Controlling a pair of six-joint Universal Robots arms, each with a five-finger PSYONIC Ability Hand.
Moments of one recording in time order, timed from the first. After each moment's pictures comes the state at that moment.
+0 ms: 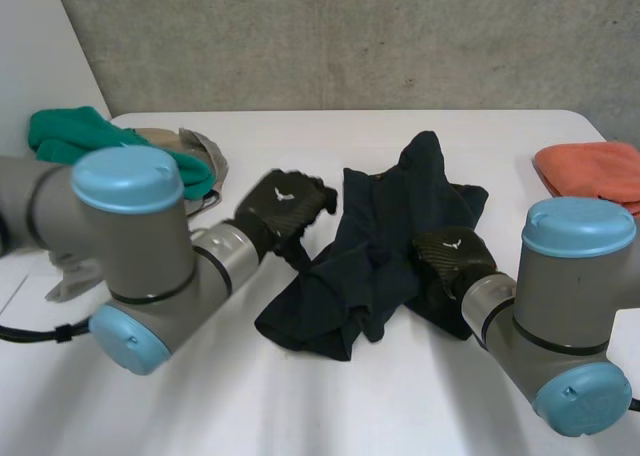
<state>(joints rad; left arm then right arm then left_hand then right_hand) 4.14 -2.10 -1.36 3.25 -1.35 3.42 2.05 -1.10 1.62 -0.12 1.52 2.99 0.53 0.53 0.53 0.54 0.36 1.09 1.17 1.18 1.18 1.01</state>
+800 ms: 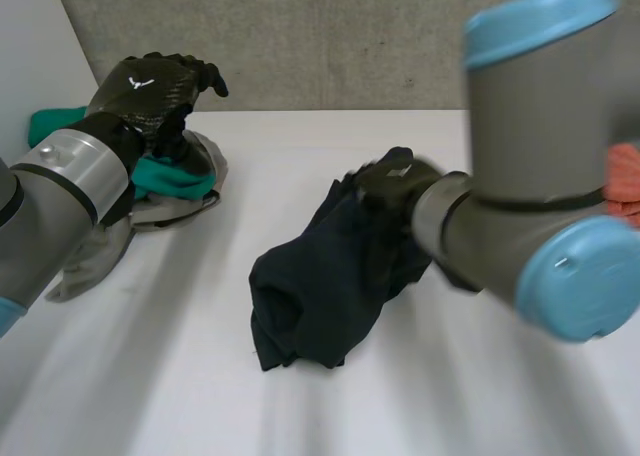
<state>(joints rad) 4.36 -1.71 -1.46 3.19 -1.39 3.30 2.25 -1.01 0.88 0.62 1.60 2.98 0.48 0.48 0.47 0.46 0.28 0.23 0.21 0.21 0.21 0.05</state>
